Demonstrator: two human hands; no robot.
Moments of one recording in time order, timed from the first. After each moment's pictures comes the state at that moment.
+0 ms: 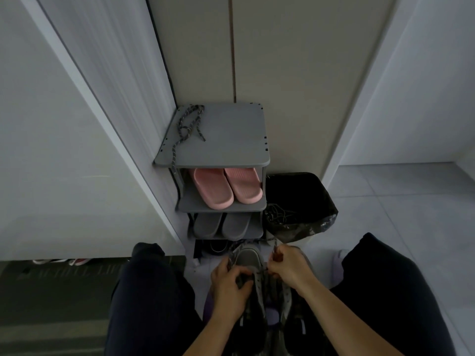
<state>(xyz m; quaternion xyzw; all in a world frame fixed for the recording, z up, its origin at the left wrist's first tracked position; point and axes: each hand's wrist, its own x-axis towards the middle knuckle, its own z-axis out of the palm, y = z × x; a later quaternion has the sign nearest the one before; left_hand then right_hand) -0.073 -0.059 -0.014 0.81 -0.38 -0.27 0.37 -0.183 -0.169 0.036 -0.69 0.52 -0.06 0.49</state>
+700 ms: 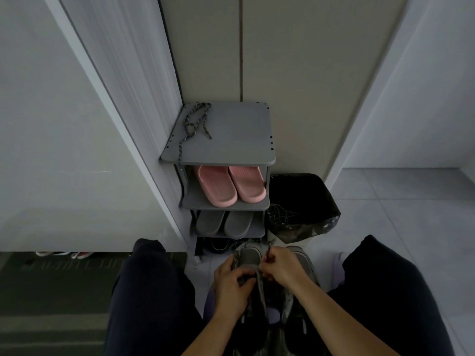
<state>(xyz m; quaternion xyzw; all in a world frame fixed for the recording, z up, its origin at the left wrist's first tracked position) -0.073 -0.058 -0.031 0.79 -0.37 -0.27 0.42 -0.169 -0.165 0.021 -0.72 0.49 -0.02 0.48</state>
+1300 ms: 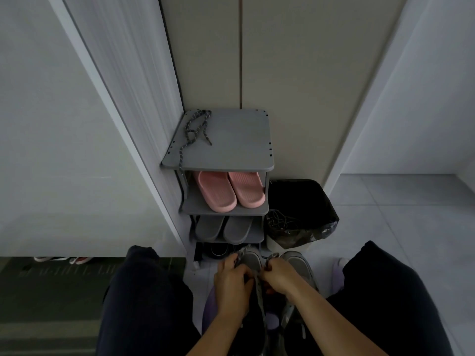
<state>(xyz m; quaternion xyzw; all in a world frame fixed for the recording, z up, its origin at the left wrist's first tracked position) -0.077 -0.070 -0.012 0.84 -0.44 -0.15 0.27 -0.164 -0.162 0.029 -0.70 0.50 0.08 0.50</state>
